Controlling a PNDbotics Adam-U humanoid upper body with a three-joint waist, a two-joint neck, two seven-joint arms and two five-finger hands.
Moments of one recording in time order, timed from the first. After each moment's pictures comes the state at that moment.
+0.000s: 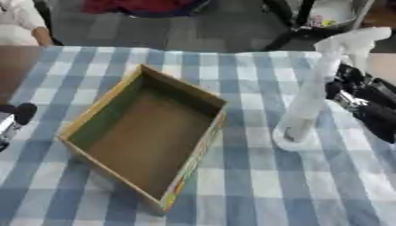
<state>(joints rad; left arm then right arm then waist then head) -0.26 0.47 0.11 -1.89 0.16 0.10 0.25 -0.57 -0.55 0.05 -1.58 -0.30 0.04 0.30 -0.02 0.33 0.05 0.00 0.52</state>
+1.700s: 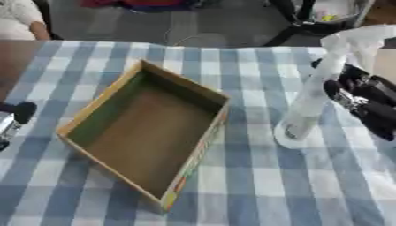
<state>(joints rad) -0.26 0.47 0.11 -1.89 0.17 0.10 0.24 -0.58 -0.54 0.04 -1.59 -0.30 0.03 0.35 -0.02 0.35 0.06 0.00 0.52</state>
